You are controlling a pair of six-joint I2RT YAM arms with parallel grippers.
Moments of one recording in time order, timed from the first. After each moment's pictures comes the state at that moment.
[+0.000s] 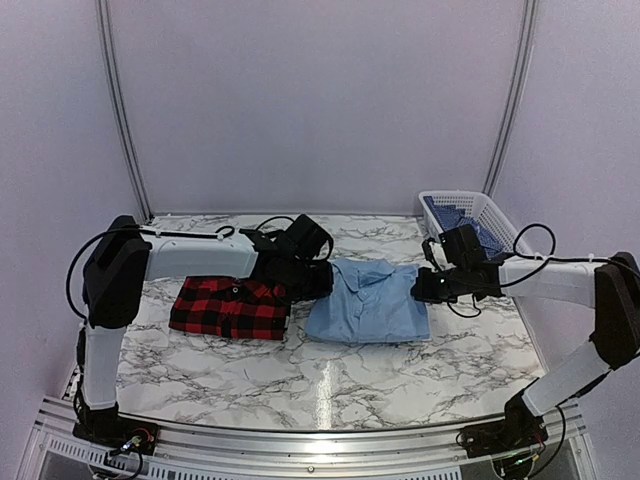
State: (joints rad) left arm -0.90 2.13 1.62 -0.39 -0.02 -0.81; right arm 0.42 1.45 0.80 -0.22 -0.11 0.43
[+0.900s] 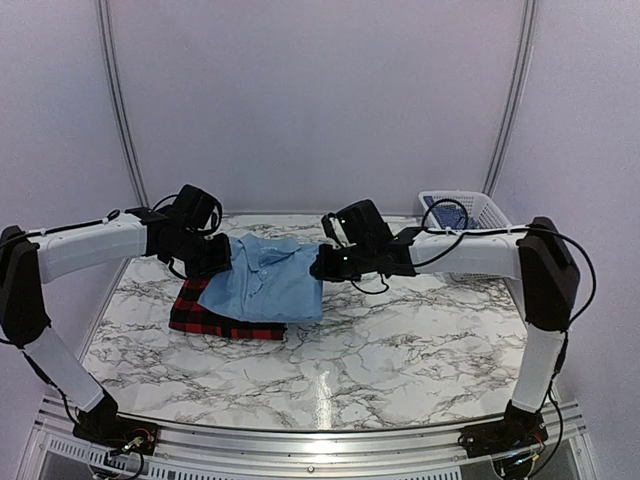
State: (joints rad) left arm -0.55 1.60 1.20 -0.52 -0.02 -0.68; right arm 0.79 1.87 1.35 -0.16 -0.12 0.61
